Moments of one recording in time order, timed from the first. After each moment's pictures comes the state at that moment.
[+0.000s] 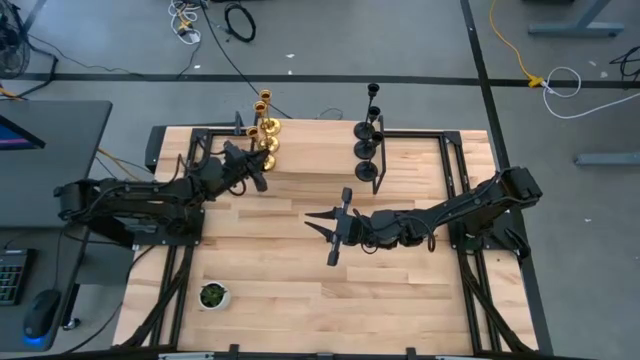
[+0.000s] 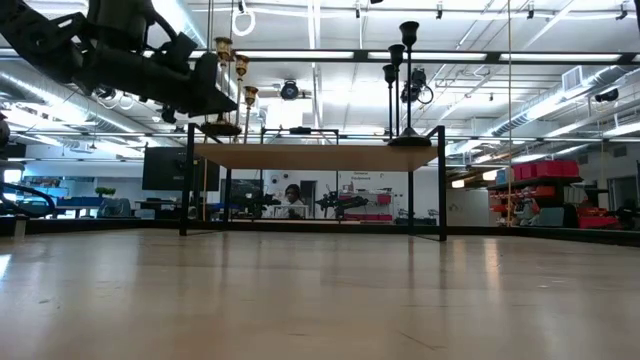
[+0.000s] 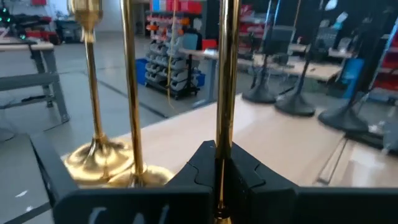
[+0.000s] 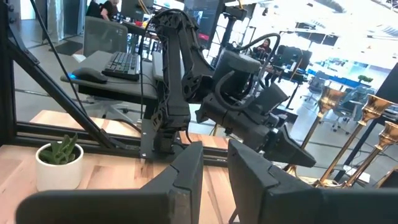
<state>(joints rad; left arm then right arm) 0.33 0.97 0.28 0.67 -0.42 -0.09 0.30 1.63 1.08 0.55 0.50 -0.28</state>
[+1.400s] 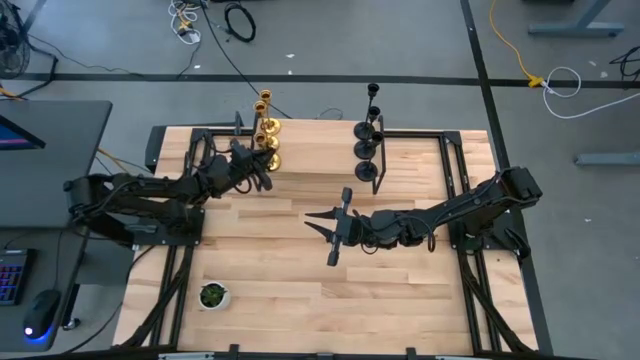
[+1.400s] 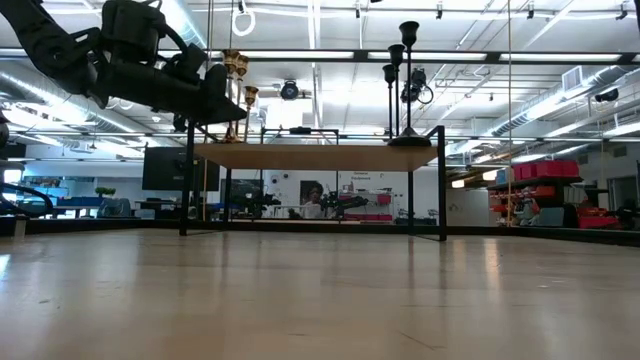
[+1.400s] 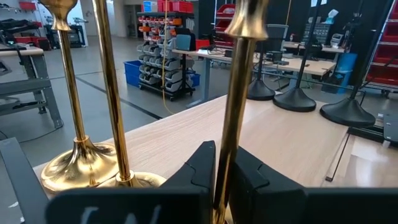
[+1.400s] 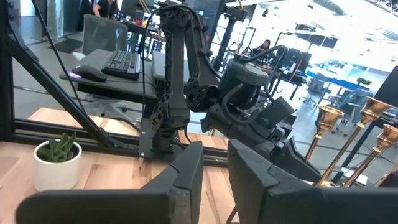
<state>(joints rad) 0.39 1.12 0.28 0.79 -0.34 -0.07 0.30 1.63 1.08 0.55 0.50 -0.30</state>
